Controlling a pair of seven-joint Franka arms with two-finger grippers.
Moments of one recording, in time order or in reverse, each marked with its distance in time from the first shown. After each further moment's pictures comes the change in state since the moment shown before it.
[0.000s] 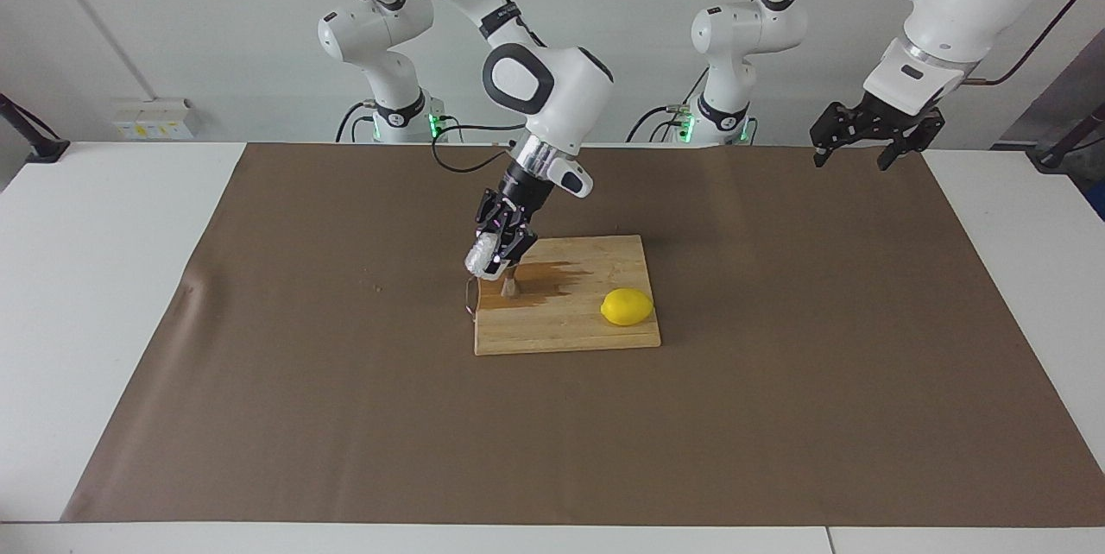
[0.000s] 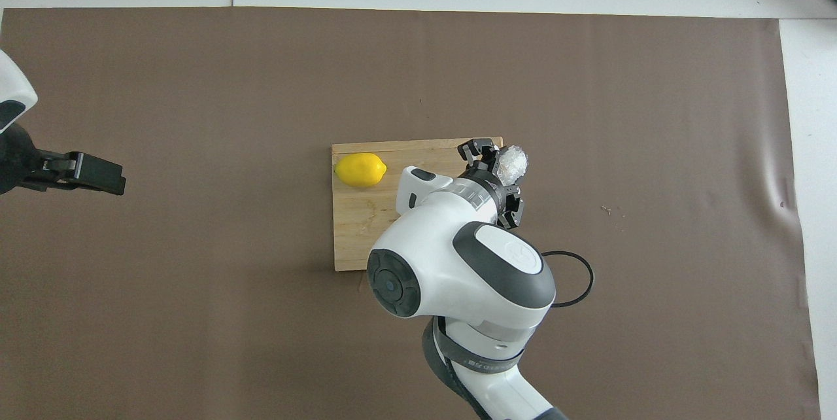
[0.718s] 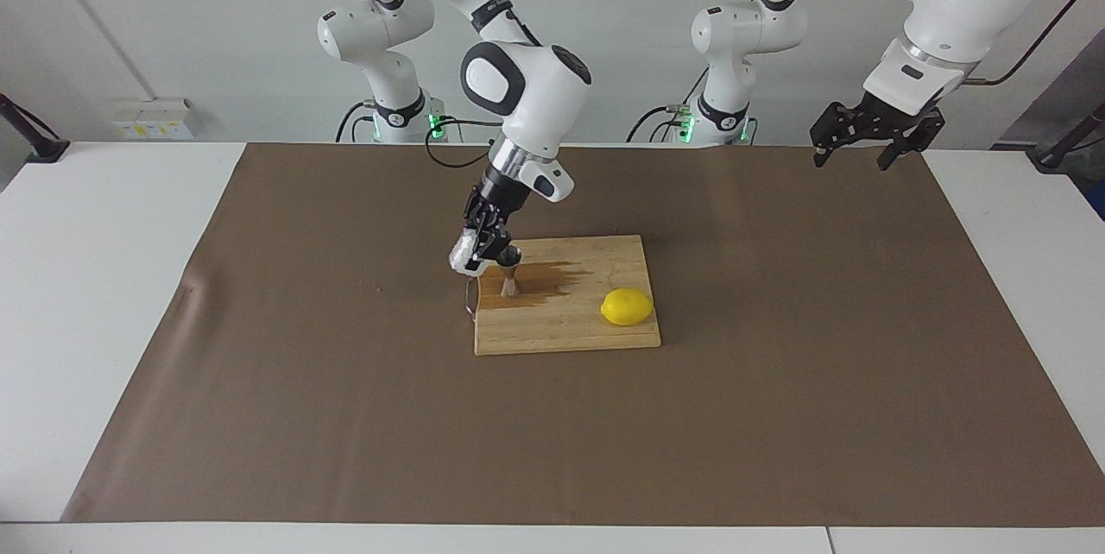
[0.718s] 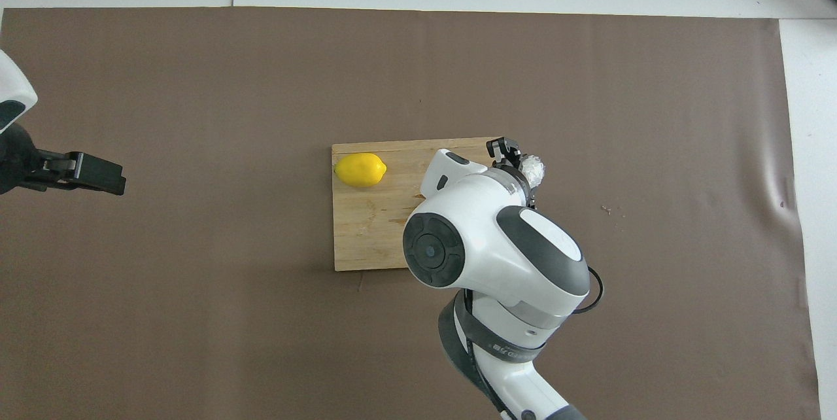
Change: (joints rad) left arm 0.000 0.000 0.000 0.000 0.000 0.000 0.000; right arm -0.061 -0.032 -0.003 -0.012 0.177 -0.011 0.020
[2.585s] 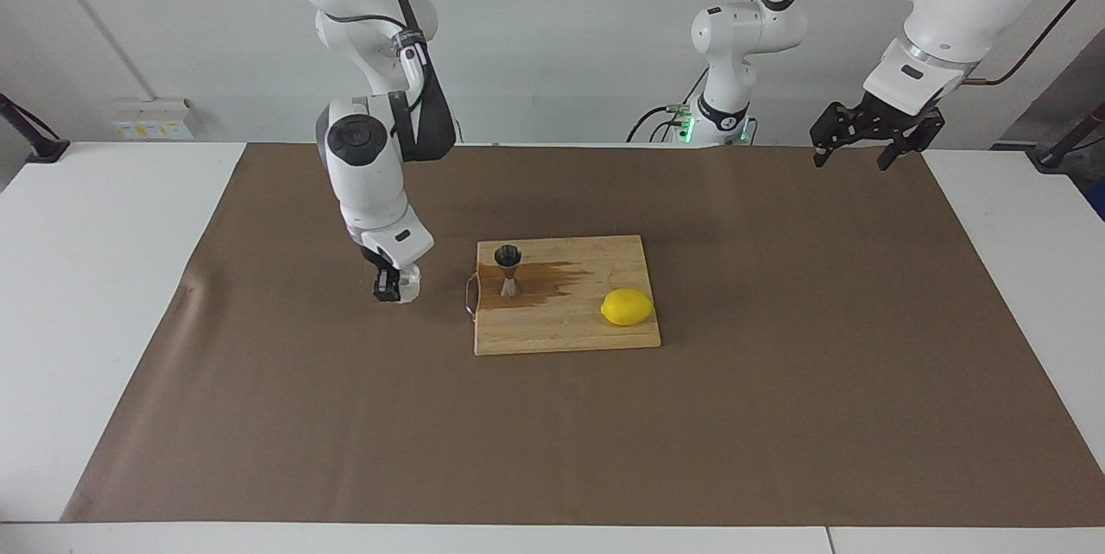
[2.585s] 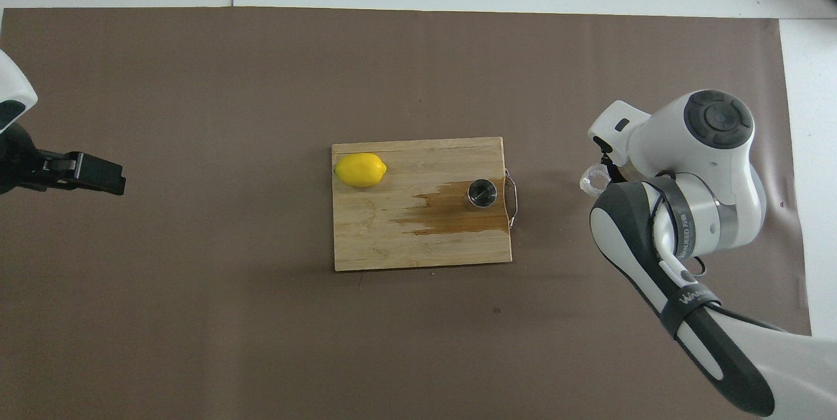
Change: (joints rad) left arm 0.000 0.000 0.000 0.000 0.000 0.000 0.000; right arm -0.468 0.025 -0.003 -0.139 0.605 0.189 -0.509
